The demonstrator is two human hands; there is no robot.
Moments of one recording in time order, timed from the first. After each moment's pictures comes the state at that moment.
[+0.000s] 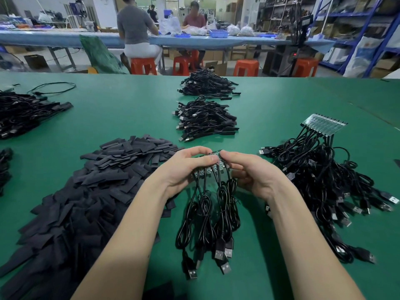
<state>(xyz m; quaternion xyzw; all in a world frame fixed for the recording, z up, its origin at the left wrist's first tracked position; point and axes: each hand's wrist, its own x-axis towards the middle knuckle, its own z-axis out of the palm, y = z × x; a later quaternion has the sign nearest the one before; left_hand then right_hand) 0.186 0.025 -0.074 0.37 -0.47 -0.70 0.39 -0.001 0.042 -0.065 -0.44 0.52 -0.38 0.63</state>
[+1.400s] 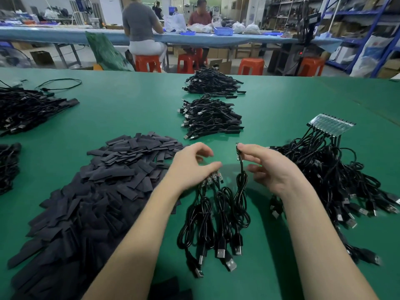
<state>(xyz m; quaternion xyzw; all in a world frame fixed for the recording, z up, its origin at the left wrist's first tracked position) 0.183 0.028 -0.082 0.56 -0.69 -0.29 0.35 -0.014 0.044 -0.057 -0.38 0.57 -0.46 0.57</state>
